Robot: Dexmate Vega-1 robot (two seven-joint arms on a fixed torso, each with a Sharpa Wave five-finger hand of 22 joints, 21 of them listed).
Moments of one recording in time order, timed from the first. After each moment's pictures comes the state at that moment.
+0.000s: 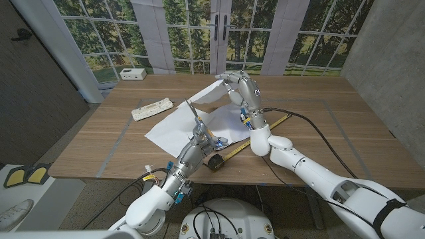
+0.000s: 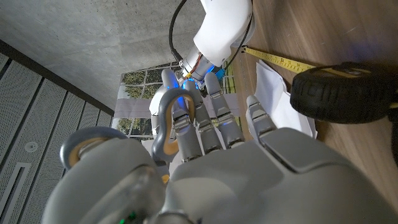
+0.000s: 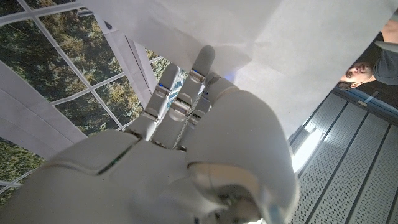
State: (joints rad) left arm 1.53 0.73 0.44 -2.06 -0.56 -0.44 0.03; left_hand 0.46 -0.08 -0.33 0.14 0.42 0.99 0.03 0.21 0.34 0.55 -0.10 1.07 0.89 0.55 -0.05 0.49 0.60 0.16 0.21 0.20 0.20; right arm -0.68 -0.32 -0.69 -1.20 -0.85 0.54 -1.12; right_hand 1.28 0.18 0.30 -0.07 0.21 0.87 -0.17 0.20 0.28 0.78 -0.17 0.37 0.57 1.12 -0.21 0.28 0.43 0.35 -0.04 1.08 0.20
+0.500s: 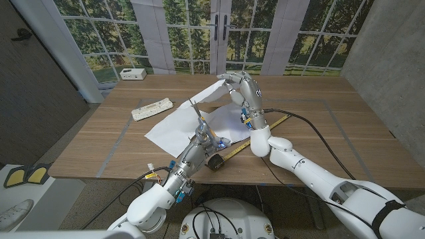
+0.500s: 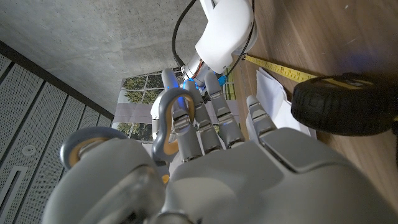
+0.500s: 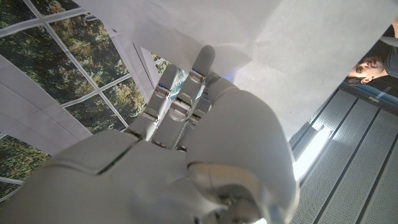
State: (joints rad) left arm 1.51 0.74 0.46 -2.05 -0.59 -0.43 0.00; left_hand 0.46 -0.08 -0.33 0.14 0.42 0.99 0.03 0.21 0.34 0.55 -0.10 1.07 0.89 0.55 -0.05 0.50 0.60 0.16 0.21 0.20 0.20; right arm -0.68 -0.31 -0.69 -1.18 -0.81 0.54 -1.12; right_hand 1.28 0.18 0.29 -0.08 0.21 0.87 -0.17 0.20 0.28 0.77 -0.18 0.37 0.57 1.12 -0.21 0.27 0.44 0.33 -0.04 1.10 0.20
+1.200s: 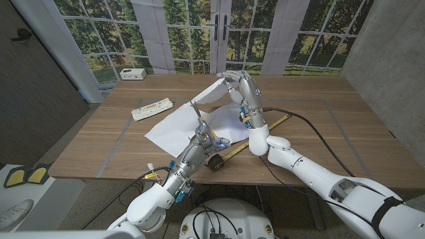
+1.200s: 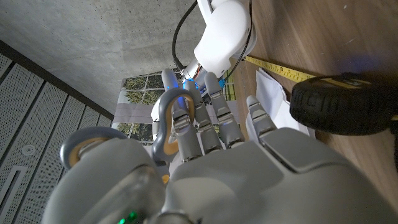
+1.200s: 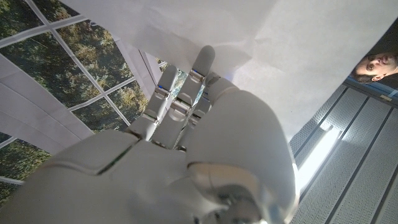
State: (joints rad) left arm 1.50 0.74 0.46 -2.04 -0.60 -0.44 -0.01; left_hand 0.46 -0.08 -0.33 0.14 0.42 0.99 0.03 0.21 0.34 0.55 -0.10 1.07 0.89 0.55 -0.05 0.50 0.60 0.16 0.21 0.20 0.20; right arm -0.66 -0.32 -0.73 -1.18 -0.75 0.51 -1.12; right_hand 1.28 0.18 0.29 -0.07 0.21 0.87 -0.17 0.20 0.28 0.77 -0.18 0.37 0.57 1.12 -0.21 0.27 0.45 0.32 -0.04 1.13 0.19
